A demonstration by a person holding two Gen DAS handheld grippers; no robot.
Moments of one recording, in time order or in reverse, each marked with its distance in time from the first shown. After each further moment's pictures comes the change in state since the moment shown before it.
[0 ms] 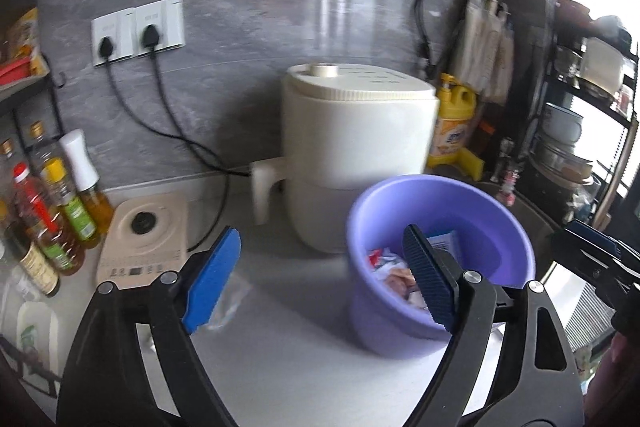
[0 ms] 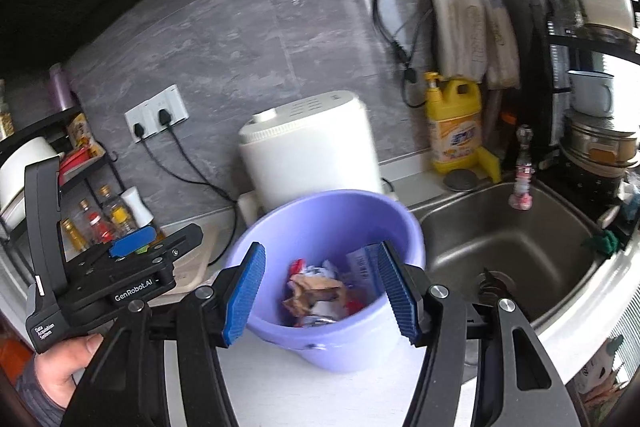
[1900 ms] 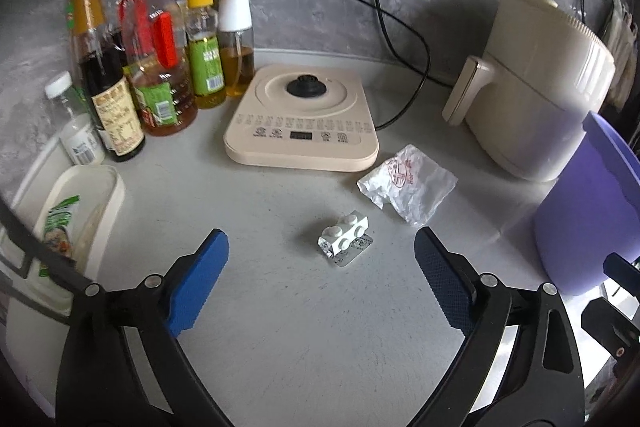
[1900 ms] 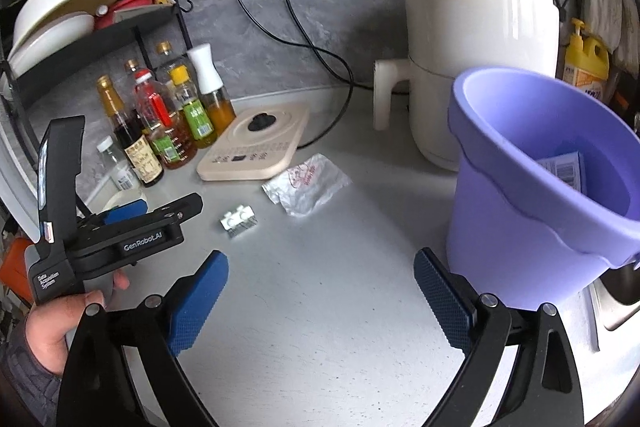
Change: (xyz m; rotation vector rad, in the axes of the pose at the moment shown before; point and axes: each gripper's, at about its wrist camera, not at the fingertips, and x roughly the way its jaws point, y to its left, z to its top) left arm 0.026 0.181 -0.121 -0.264 0.216 0.252; right arm 0.106 0.143 -0.110 -0.221 0.306 0.153
